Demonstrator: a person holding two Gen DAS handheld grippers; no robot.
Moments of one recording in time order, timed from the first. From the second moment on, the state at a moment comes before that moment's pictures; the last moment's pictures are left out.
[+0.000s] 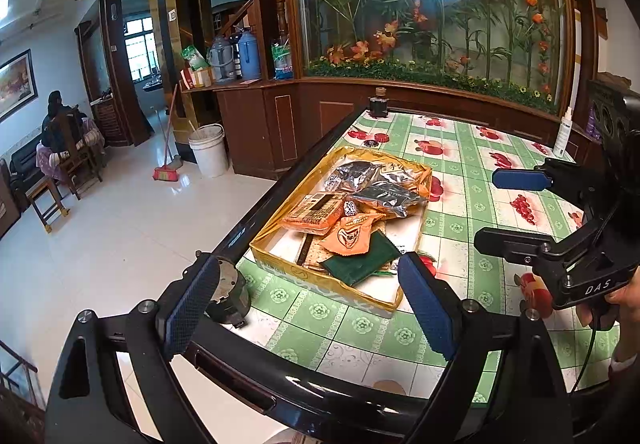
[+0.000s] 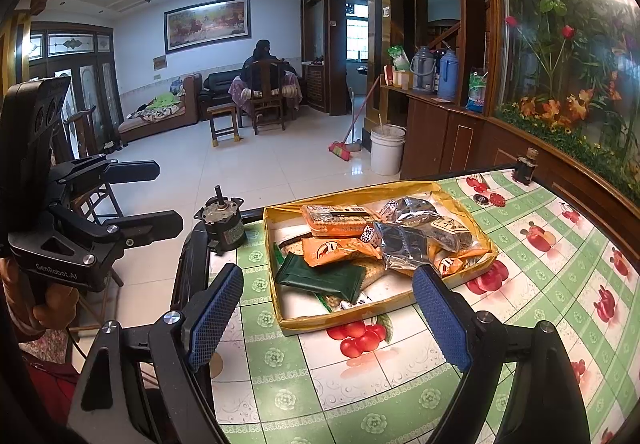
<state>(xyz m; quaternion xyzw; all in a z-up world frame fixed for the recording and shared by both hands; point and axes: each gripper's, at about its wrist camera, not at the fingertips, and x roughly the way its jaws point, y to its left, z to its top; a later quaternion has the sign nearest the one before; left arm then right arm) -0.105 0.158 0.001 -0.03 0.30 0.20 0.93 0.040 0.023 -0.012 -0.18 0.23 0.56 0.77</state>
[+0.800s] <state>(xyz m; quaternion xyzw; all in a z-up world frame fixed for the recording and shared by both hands) -0.113 0.166 0.012 -0.03 0.28 0.22 0.93 0.034 0.032 -0.006 -0.19 0.22 0.57 0.77</state>
